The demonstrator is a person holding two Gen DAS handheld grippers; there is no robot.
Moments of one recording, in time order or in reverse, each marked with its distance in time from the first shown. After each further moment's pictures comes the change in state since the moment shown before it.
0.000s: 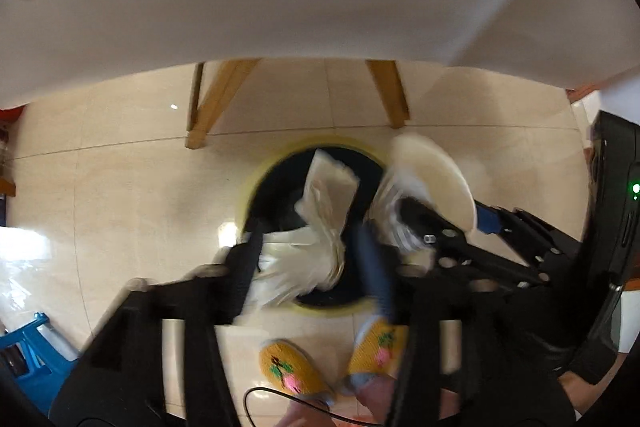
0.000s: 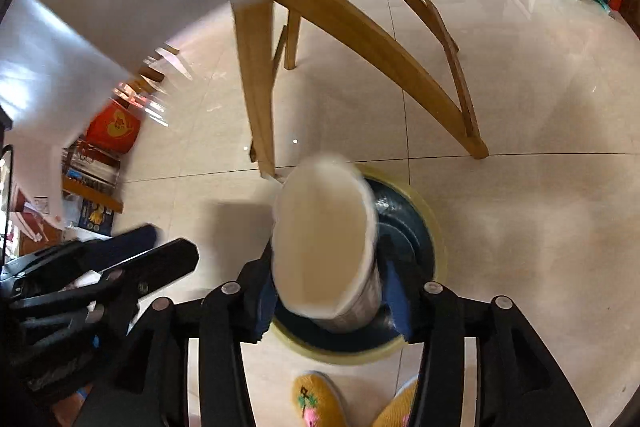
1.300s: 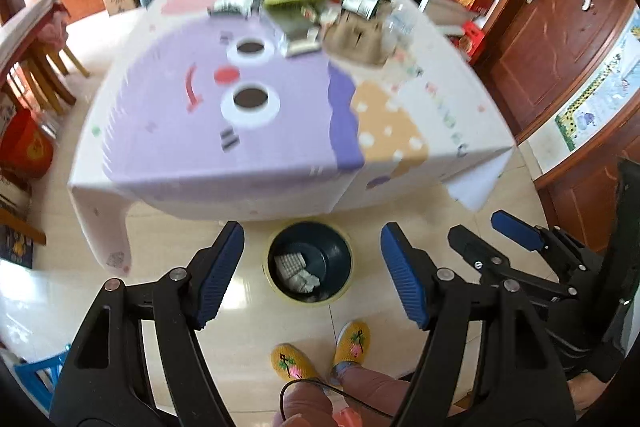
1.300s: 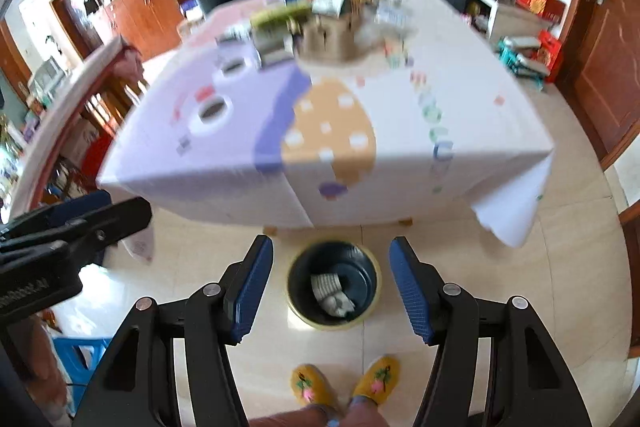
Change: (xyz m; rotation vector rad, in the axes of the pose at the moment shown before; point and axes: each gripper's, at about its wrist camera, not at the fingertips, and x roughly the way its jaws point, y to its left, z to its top) left arm -0.364 0.017 0.065 0.064 -0.227 -0.090; right arm -0.351 0.137 0.060 -0.030 -0.211 -0.195
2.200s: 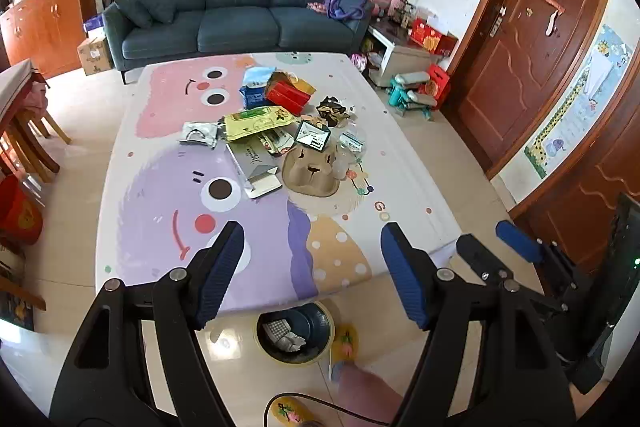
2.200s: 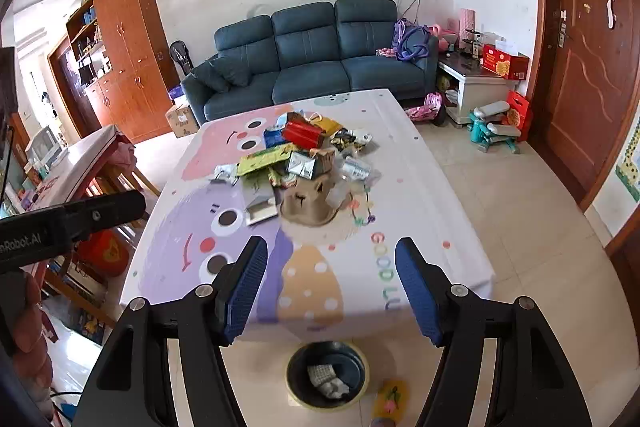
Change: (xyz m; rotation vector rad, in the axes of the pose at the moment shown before) left arm -0.080 -0.038 0.151 0.078 -0.151 -0.082; right arm -0.121 -0.023 0.126 0.062 -0.293 -0.054
